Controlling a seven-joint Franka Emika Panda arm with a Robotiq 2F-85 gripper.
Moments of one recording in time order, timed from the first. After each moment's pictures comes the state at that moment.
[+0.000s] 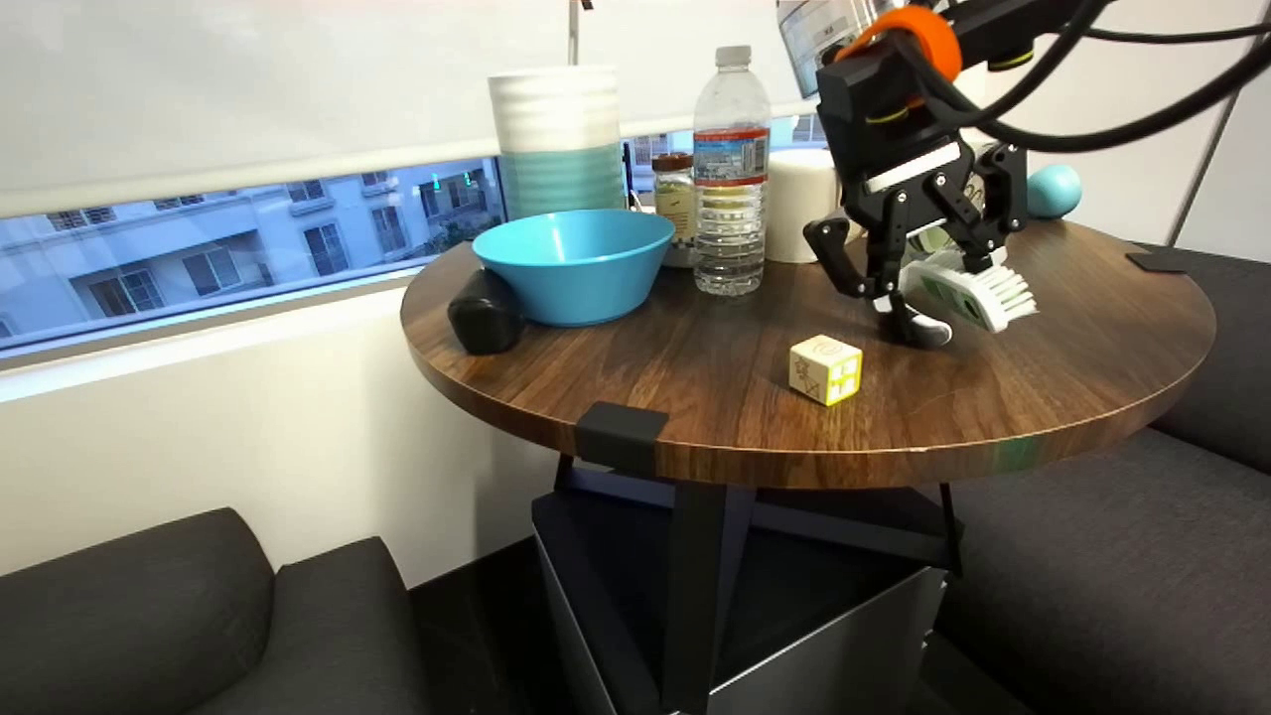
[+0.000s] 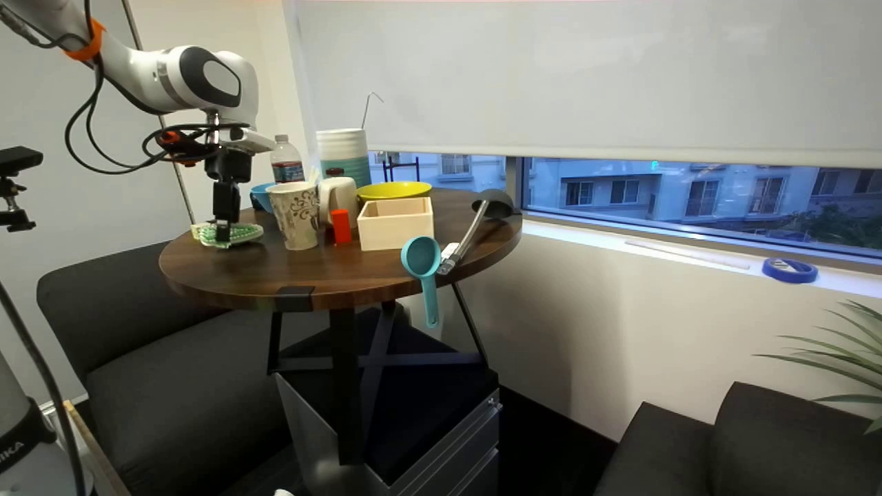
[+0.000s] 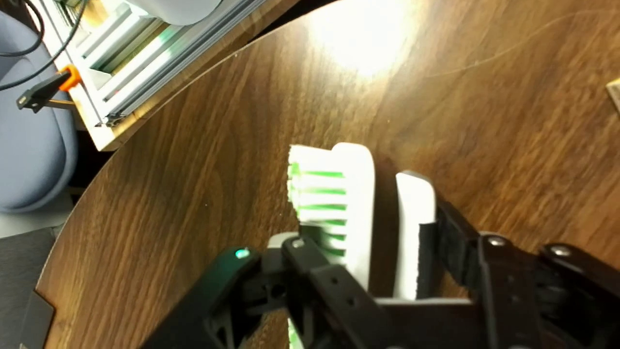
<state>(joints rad) 0.12 -0.12 0.22 -2.25 -0.05 1.74 0.93</state>
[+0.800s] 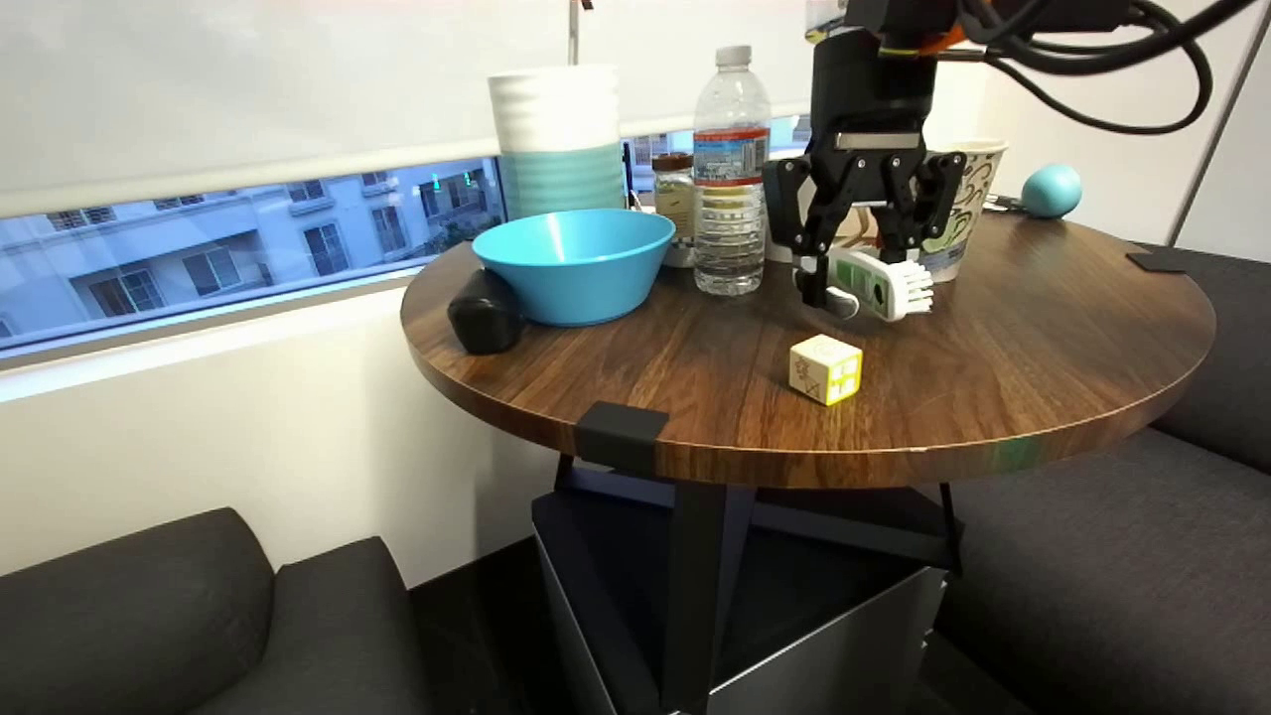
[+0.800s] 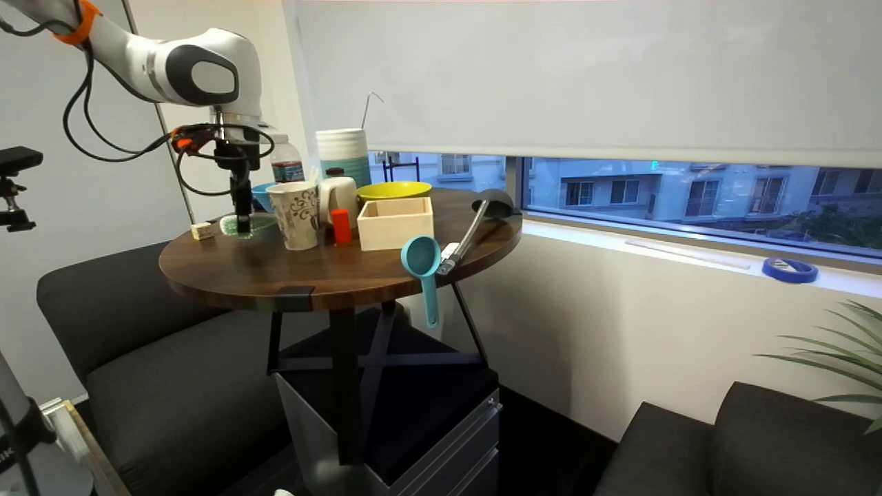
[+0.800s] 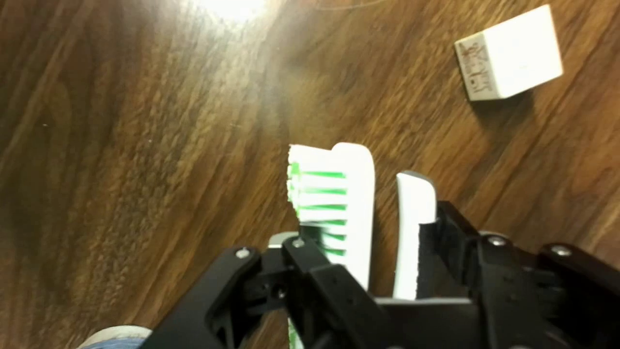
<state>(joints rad) 0.12 -0.22 0.15 -2.36 0.18 2.06 0.59</state>
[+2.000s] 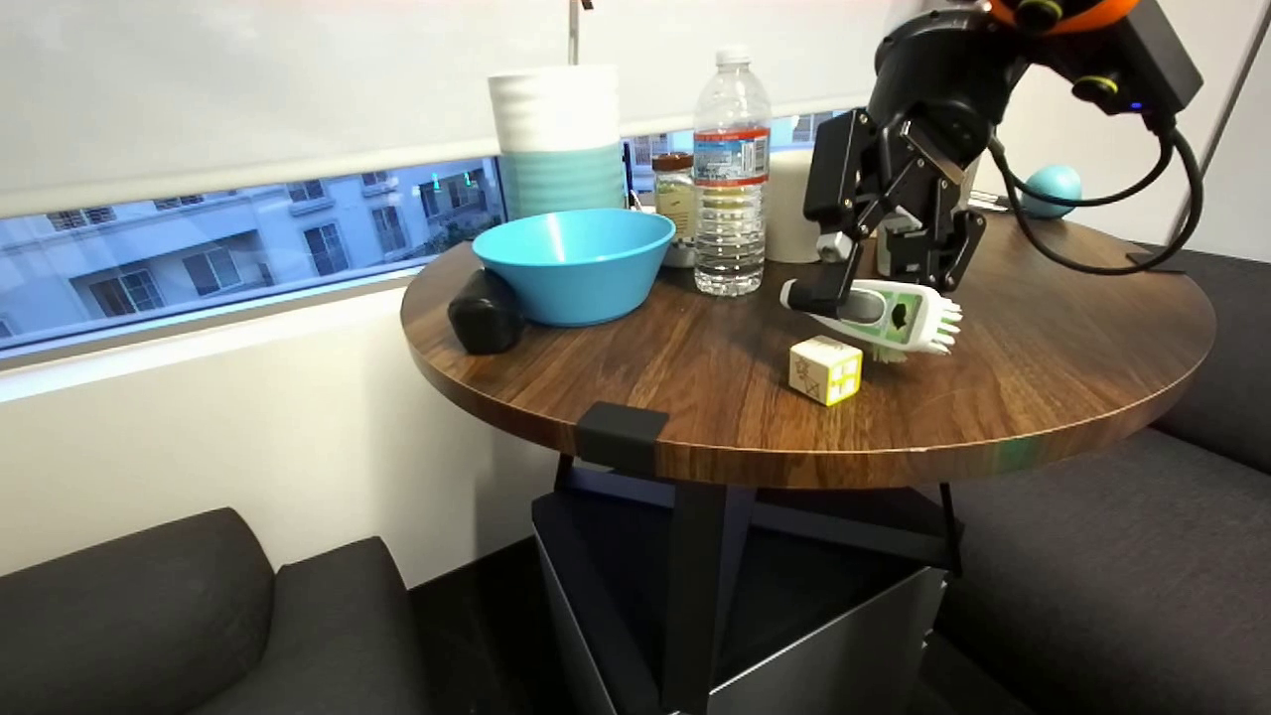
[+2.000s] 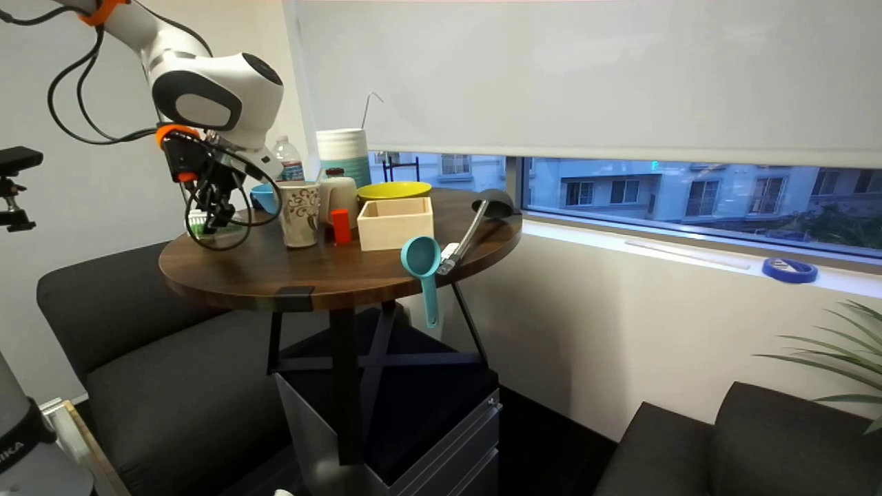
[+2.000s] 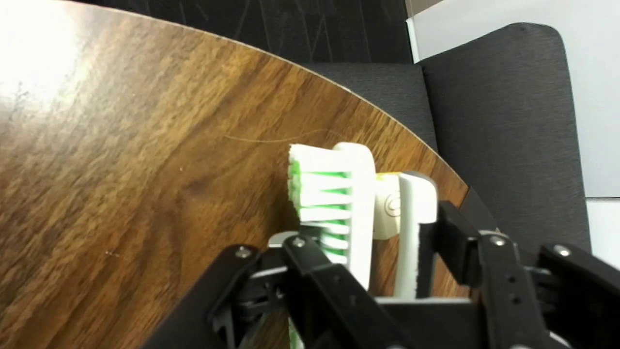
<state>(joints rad) 0.12 -0.28 0.04 -2.49 0.74 1.97 -0.03</state>
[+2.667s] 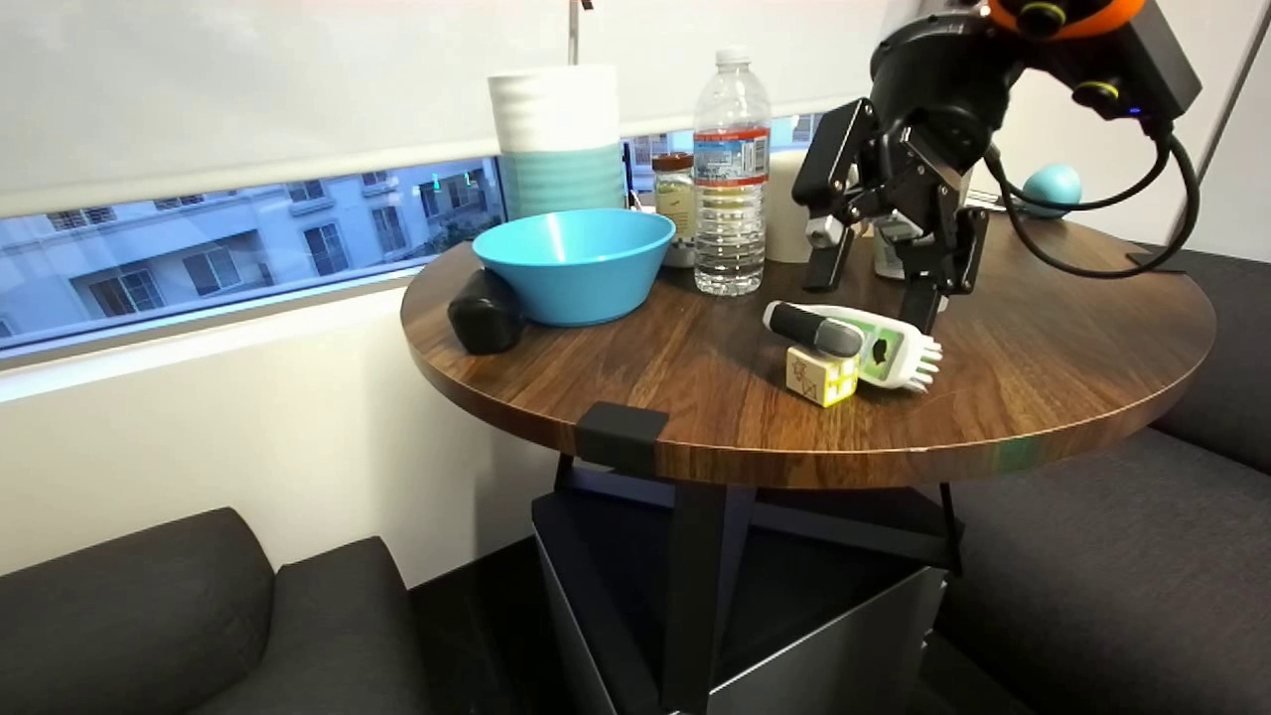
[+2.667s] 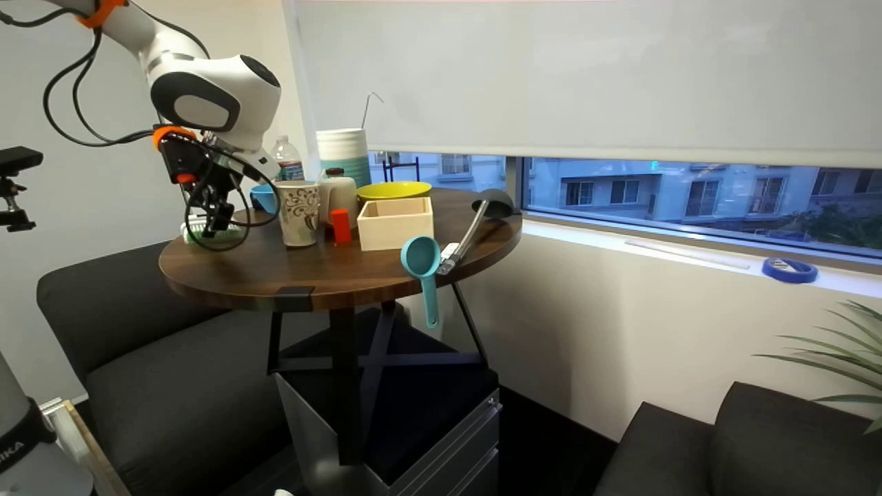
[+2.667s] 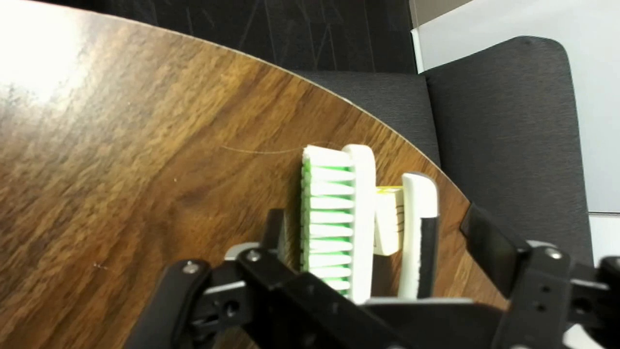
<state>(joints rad) 0.12 -0.28 0.05 -2.49 0.73 1.96 -0.04</state>
